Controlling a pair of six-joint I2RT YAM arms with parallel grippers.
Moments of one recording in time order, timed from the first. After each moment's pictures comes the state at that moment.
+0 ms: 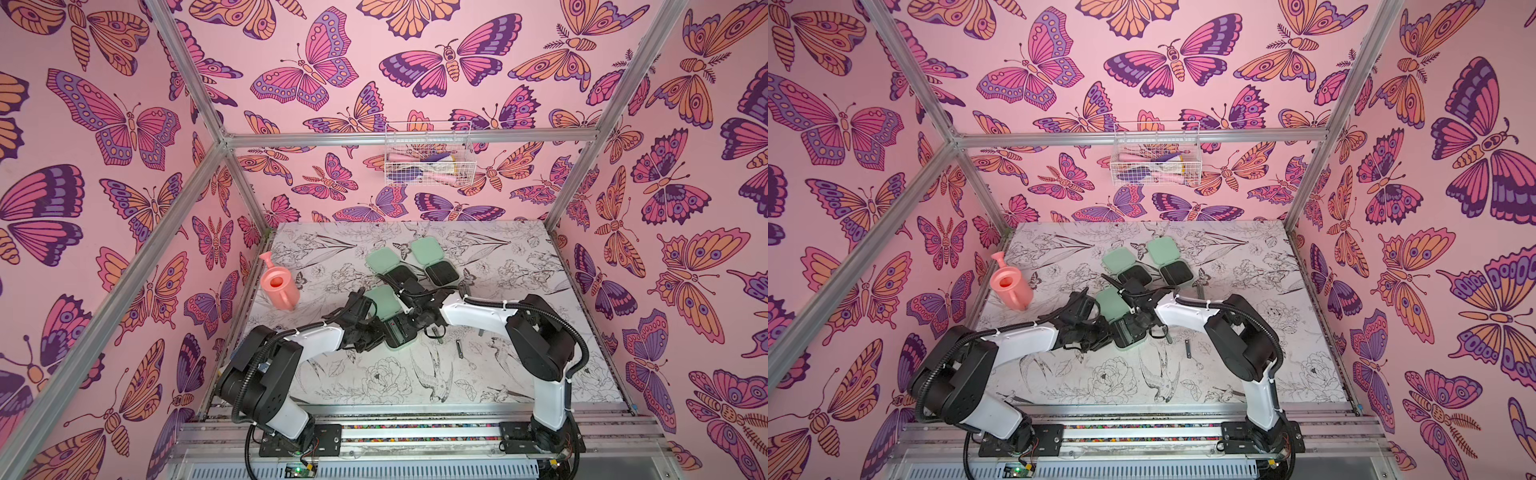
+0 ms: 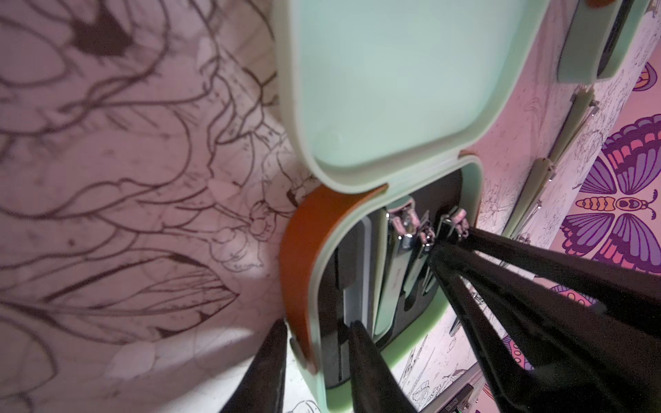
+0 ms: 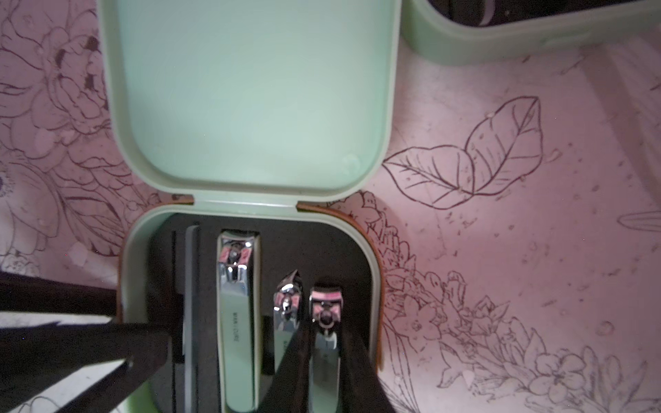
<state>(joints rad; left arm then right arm) -0.49 1.56 0.68 -0.16 0.35 -0.97 0.84 1.97 1.31 -0.48 0.03 0.34</state>
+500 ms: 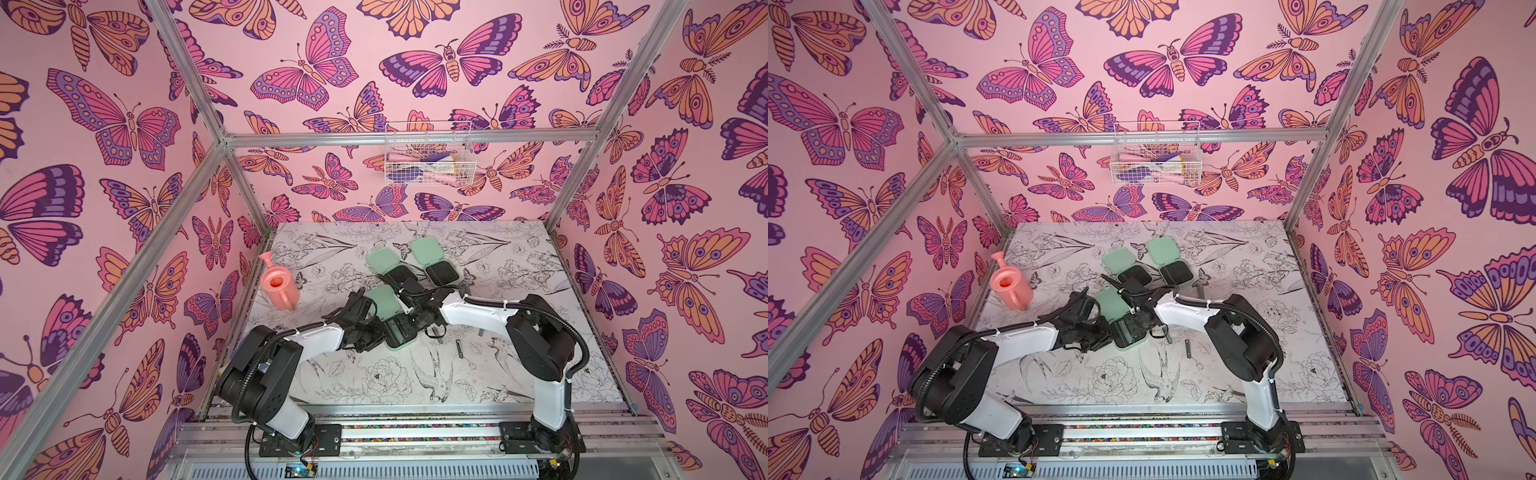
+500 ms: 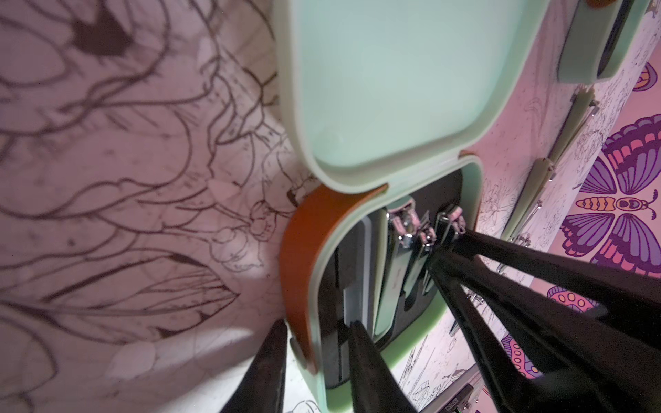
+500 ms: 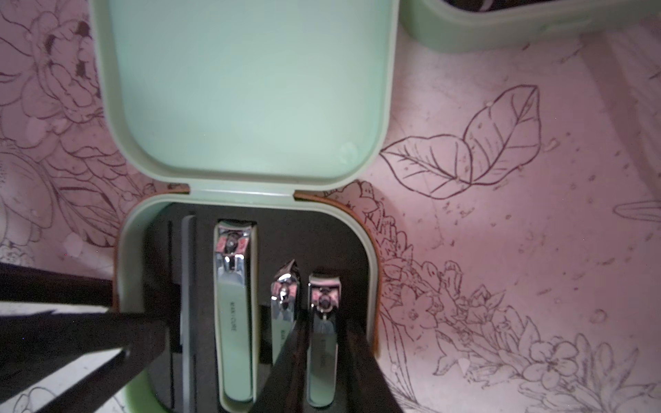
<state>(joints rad) -0.49 1.56 0.68 -0.16 0.35 -0.97 0.84 1.97 1.32 -0.51 0.03 0.33</state>
